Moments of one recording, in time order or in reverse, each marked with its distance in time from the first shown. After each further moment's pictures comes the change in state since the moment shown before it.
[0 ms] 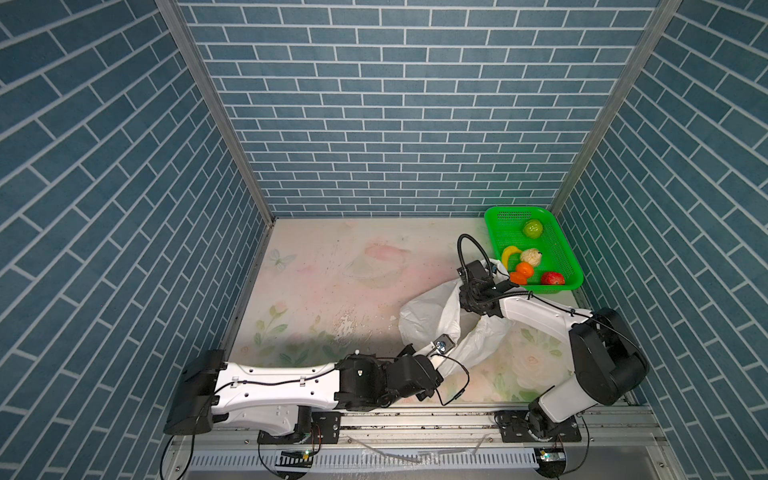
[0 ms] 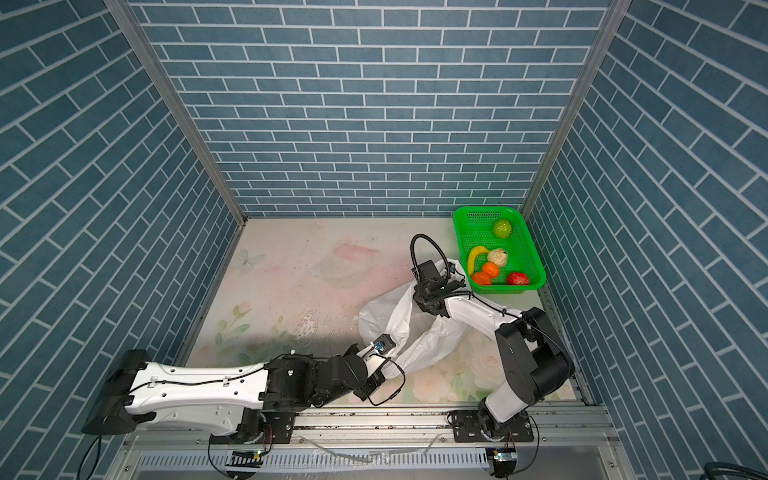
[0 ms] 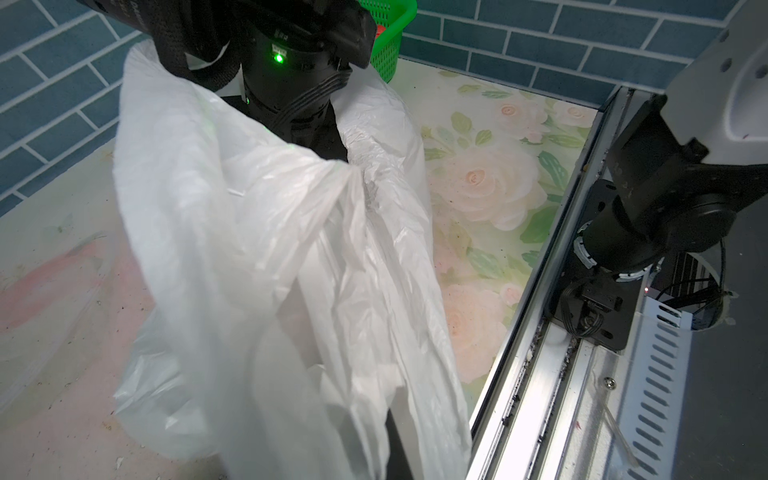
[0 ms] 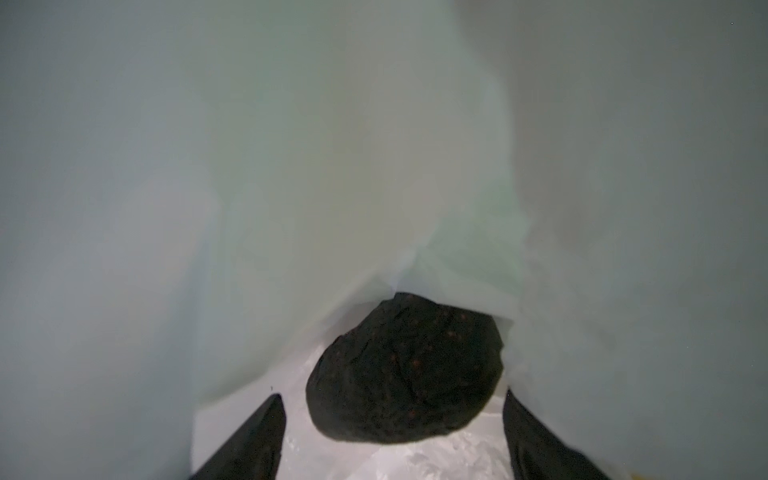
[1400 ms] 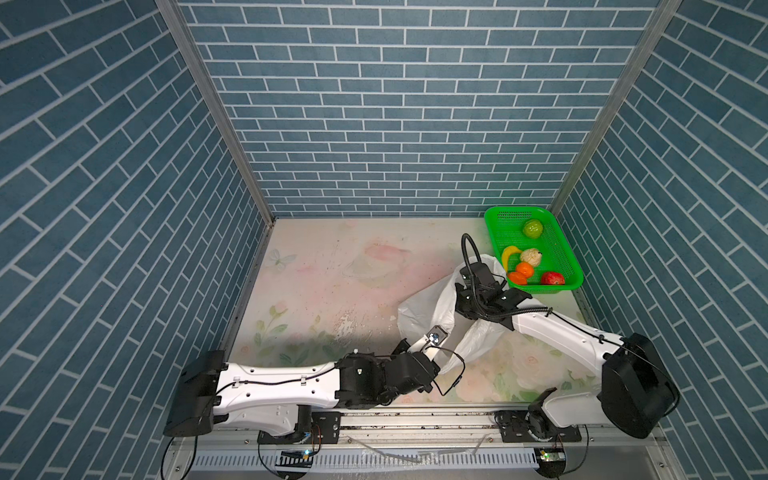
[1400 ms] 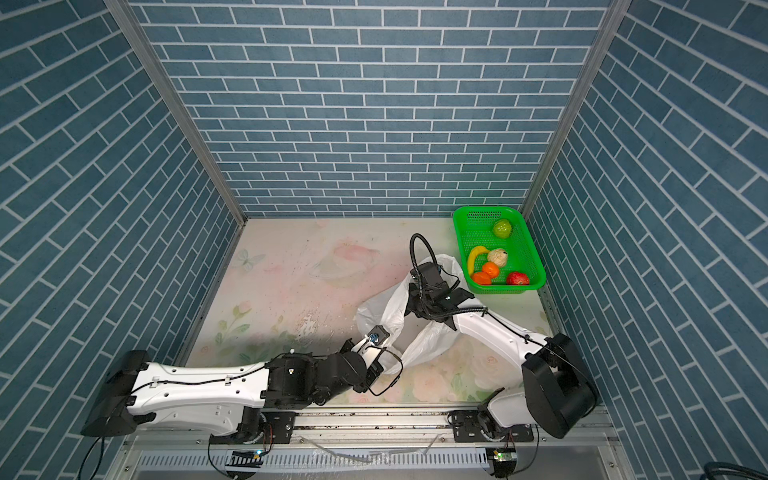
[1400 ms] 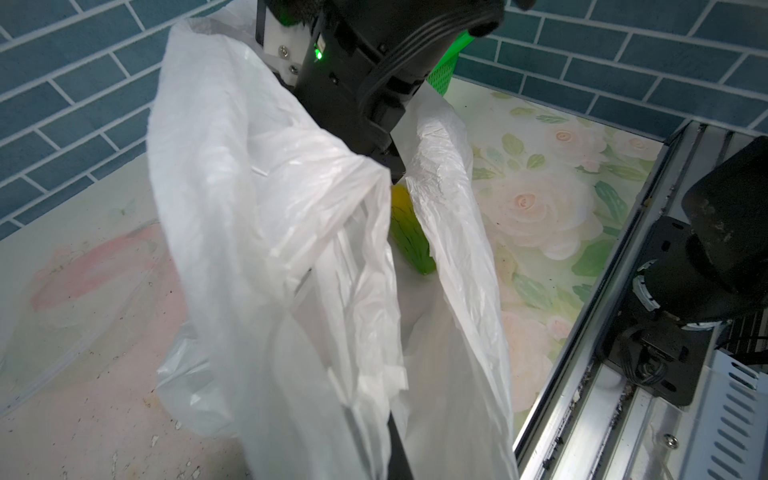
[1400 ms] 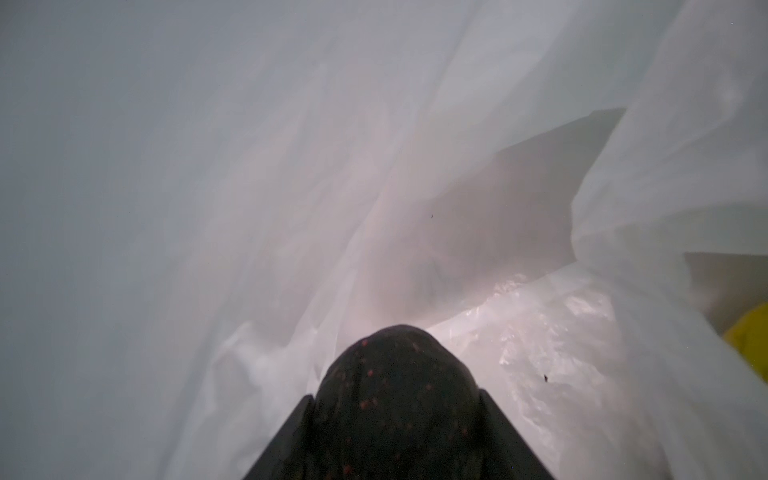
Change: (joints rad) left arm 0.030 -0.002 -0.032 0.044 -0.106 -0.049; right arm 0.091 -0.226 -0.038 0.002 -0.323 -0.053
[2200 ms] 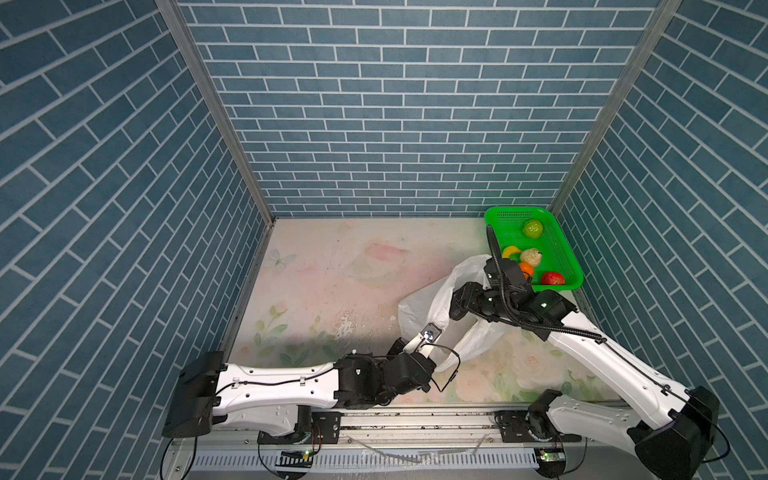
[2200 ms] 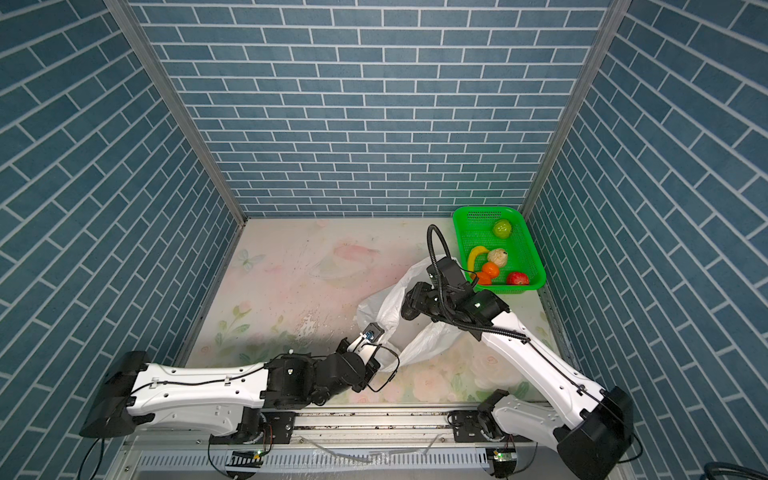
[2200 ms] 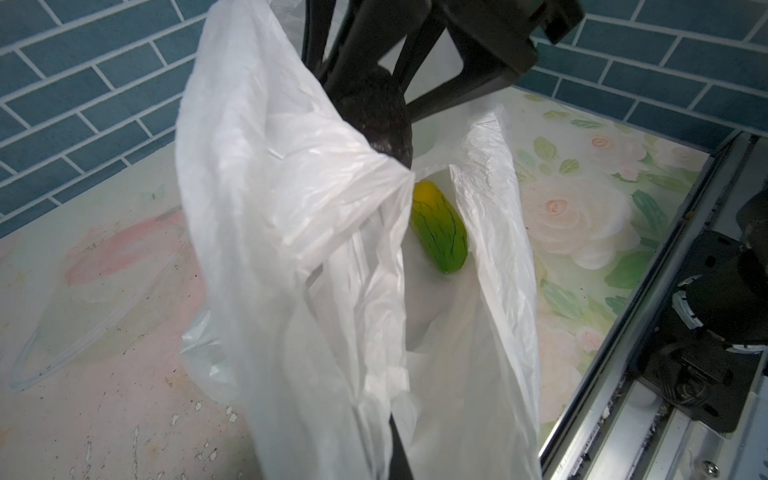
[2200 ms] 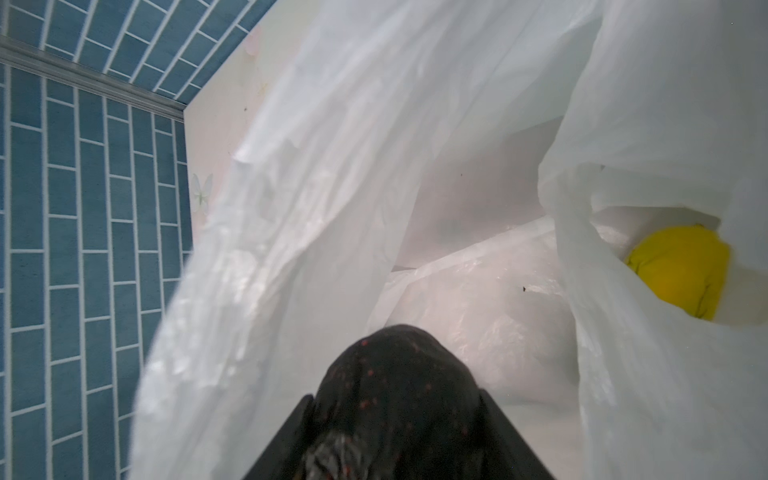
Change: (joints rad) left arm 0.008 -0.010 -0.021 -0.006 -0.054 -0.042; right arm 0.016 -0.246 0.156 -0.332 -0.021 -0.060
